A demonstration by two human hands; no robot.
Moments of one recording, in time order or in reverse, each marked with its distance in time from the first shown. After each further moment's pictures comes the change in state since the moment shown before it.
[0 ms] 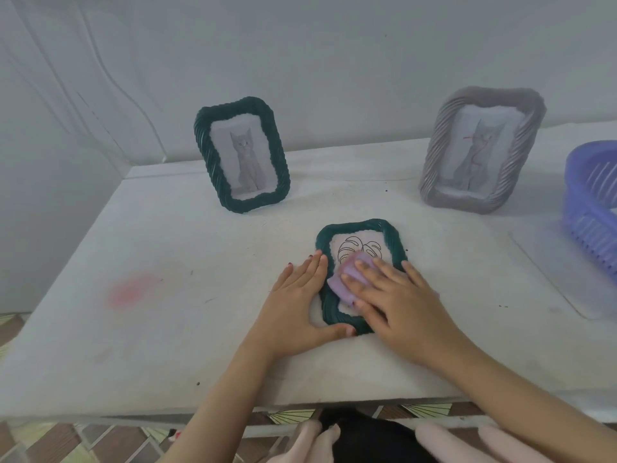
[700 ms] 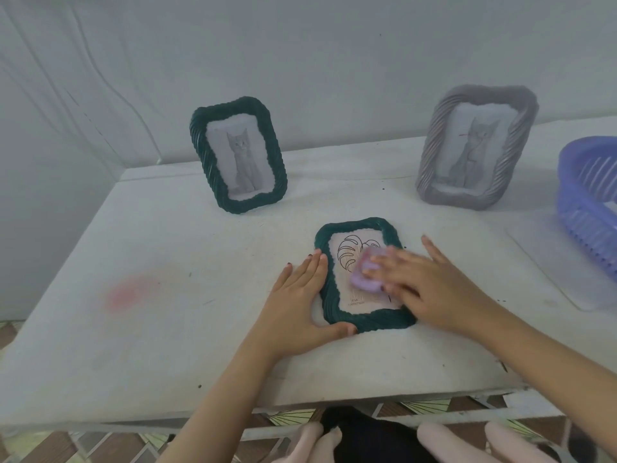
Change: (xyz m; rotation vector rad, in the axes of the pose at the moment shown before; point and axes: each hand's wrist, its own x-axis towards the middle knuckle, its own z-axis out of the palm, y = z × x) left_hand -0.001 -0.001 0.000 0.026 -0.020 0.007; right_hand 0.004 0.040 -0.027 0.054 -0.056 -0.072
